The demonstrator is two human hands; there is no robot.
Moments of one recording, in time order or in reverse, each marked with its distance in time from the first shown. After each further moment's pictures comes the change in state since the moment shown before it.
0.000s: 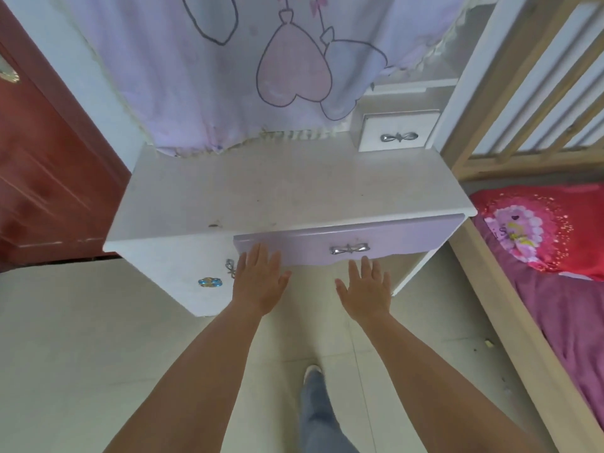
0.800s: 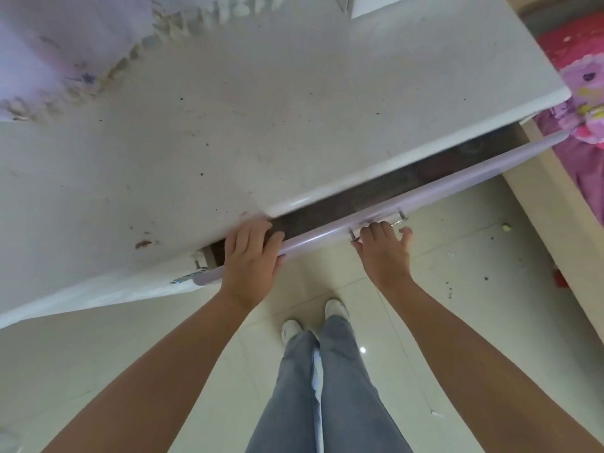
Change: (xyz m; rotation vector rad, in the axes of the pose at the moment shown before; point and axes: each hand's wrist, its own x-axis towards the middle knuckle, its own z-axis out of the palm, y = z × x) left_hand 0.139 -0.046 0.100 0.076 0.307 0.537; right_hand 0.130 0.008 0.095 -0.335 0.308 0.012
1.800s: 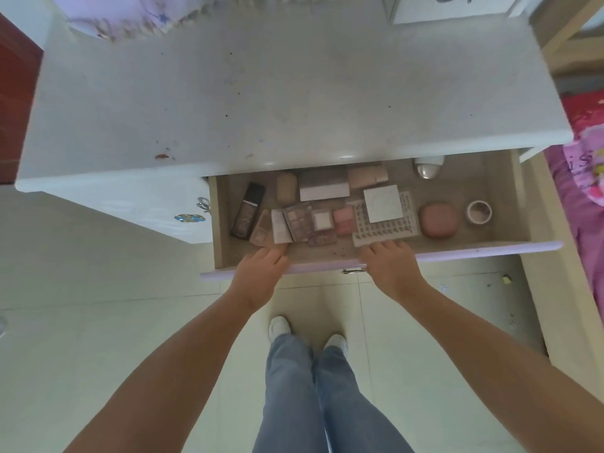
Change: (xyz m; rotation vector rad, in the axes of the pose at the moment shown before) left_hand -0.064 0.104 -0.019 -0.147 -0.388 -0.164; right_hand -0.047 0.071 -0.021 0.077 -0.072 -0.567
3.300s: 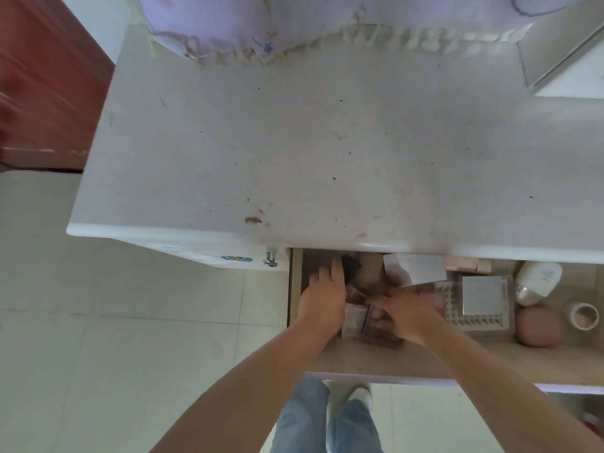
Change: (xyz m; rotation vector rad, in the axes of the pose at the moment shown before) left_hand 0.070 -0.101 0.026 -0.453 -0.165 -0.490; right_hand 0.156 -0.070 0.013 0.297 -0.581 -0.091
